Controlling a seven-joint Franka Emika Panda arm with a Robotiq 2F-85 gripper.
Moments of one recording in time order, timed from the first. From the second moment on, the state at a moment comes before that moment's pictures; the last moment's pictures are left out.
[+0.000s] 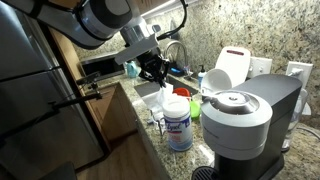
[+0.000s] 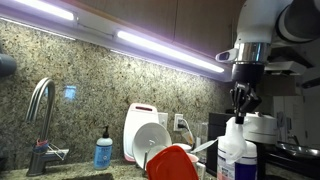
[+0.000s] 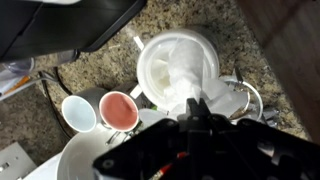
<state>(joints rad) 0.04 0.05 0.04 -2.19 -0.35 2.39 -0.34</state>
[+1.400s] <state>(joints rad) 0.06 0.12 0.05 -2.27 -0.32 2.70 -0.27</state>
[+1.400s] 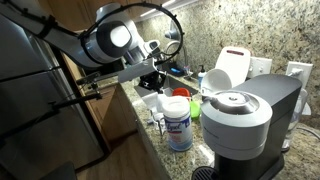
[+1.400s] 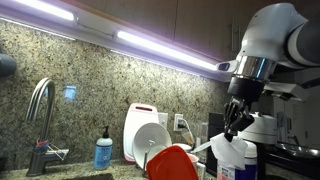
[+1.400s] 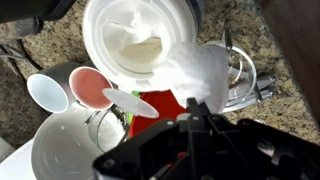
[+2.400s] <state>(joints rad) 0.02 0.01 0.01 -2.33 -0.30 2.71 -0.27</state>
